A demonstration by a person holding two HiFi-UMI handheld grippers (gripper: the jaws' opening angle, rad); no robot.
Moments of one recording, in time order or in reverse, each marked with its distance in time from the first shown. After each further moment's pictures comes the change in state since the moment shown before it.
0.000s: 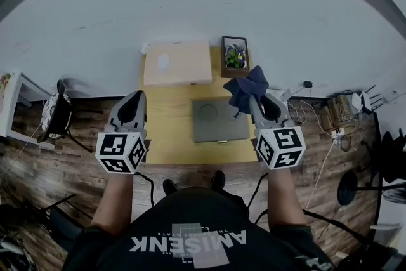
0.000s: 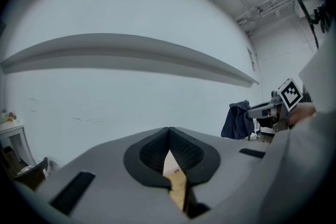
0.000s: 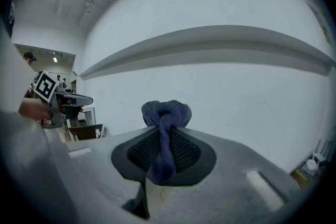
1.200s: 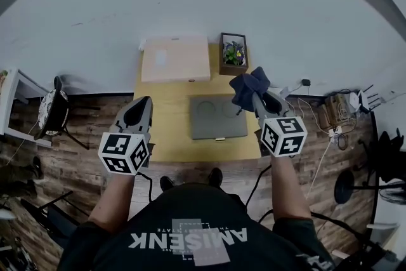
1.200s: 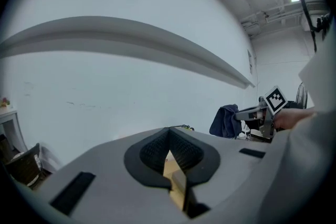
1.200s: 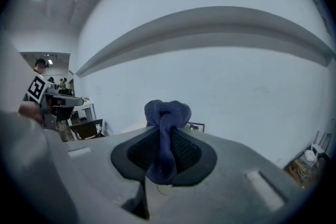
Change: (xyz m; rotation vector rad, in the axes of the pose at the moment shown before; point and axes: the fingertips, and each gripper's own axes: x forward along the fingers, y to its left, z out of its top) left arm 0.003 -0.017 -0.034 -0.073 0.090 -0.068; right arm 0.018 -0.028 -0.033 0.060 0.108 0.004
